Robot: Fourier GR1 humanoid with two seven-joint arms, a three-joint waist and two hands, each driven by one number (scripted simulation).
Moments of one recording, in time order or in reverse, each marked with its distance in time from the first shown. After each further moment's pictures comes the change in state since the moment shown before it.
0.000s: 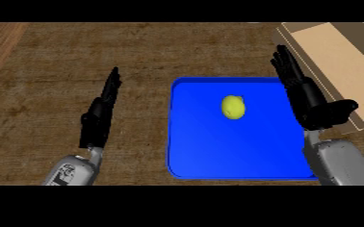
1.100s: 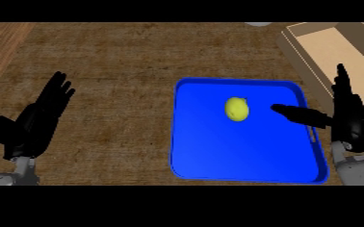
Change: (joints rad) left arm 0.155 0.180 0.279 -0.121 0.328 -0.263 0.107; right arm 0.112 -0.137 0.007 -0.139 0.371 -0.507 0.663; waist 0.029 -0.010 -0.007
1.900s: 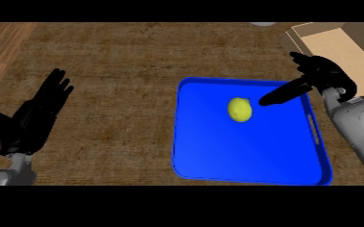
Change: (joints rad) left arm -0.020 0.005 0.026 0.011 0.016 -0.043 0.018; right arm -0.406 -0.109 0.126 0.186 -0.243 0.536 0.544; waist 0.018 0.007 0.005
